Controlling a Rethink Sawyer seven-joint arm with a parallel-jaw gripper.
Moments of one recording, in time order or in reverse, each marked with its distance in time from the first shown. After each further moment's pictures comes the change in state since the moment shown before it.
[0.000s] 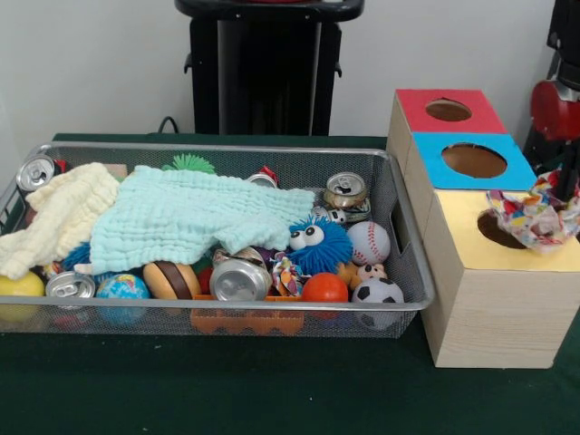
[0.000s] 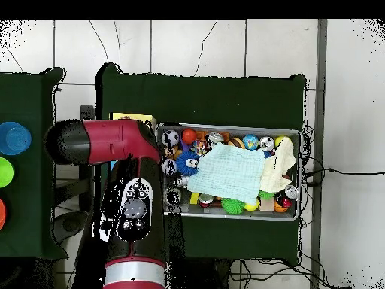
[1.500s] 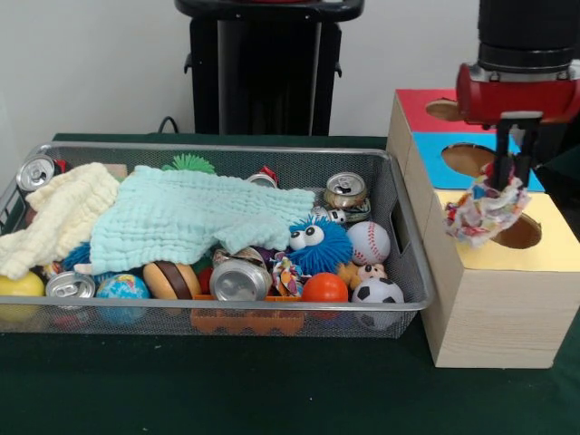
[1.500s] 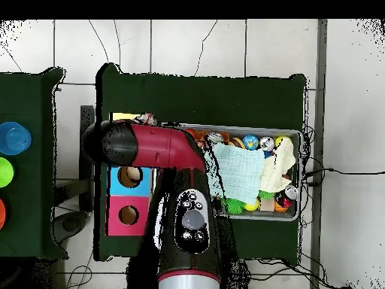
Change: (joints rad) arm -0.173 -0.116 0.079 0.197 0.033 -0.127 0.000
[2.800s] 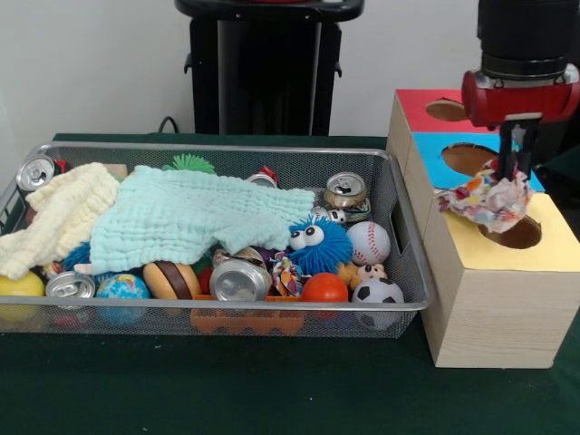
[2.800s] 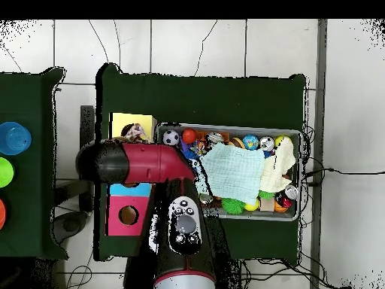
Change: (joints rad) arm 0.000 -0.027 0.075 0.116 -0.058 -0.067 0.000
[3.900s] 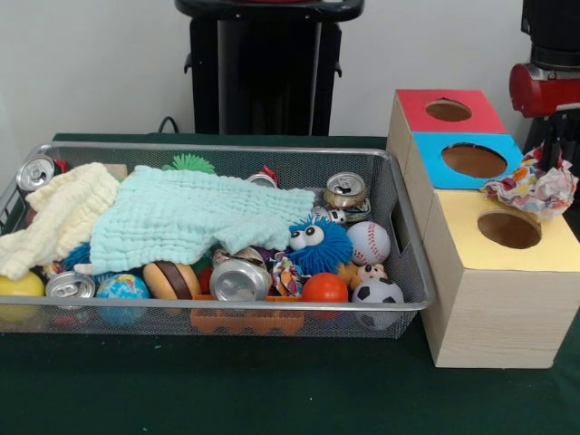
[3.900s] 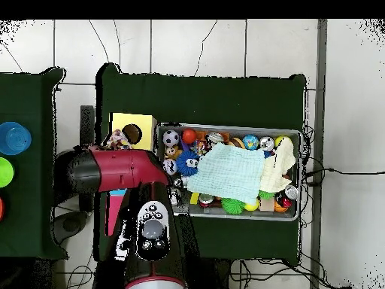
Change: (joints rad) arm 0.090 0.000 -0.013 -0.006 0.005 0.000 0.000
